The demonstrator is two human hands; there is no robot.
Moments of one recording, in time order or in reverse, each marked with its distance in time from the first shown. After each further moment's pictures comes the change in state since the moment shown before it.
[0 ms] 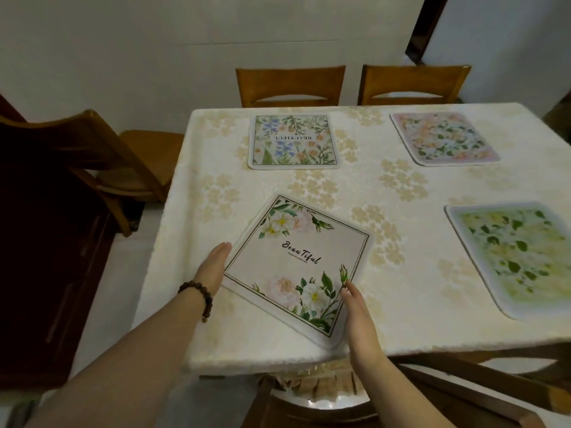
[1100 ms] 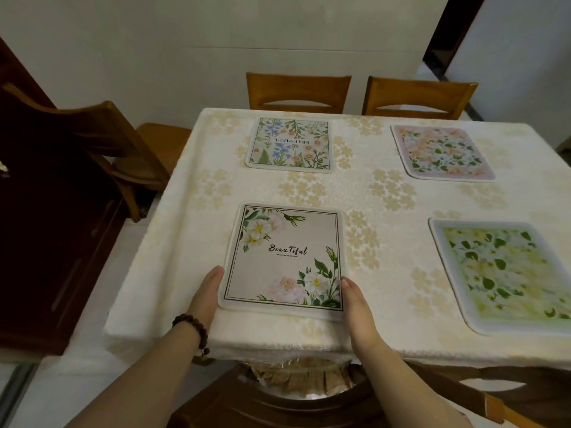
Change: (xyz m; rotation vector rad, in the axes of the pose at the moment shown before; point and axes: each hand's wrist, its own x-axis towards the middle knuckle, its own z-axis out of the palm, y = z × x) left_hand -0.077 -0.054 0.058 -0.286 0.117 -0.066; right_hand 0.038 -0.009 -0.079 -0.190 -0.112 -0.020
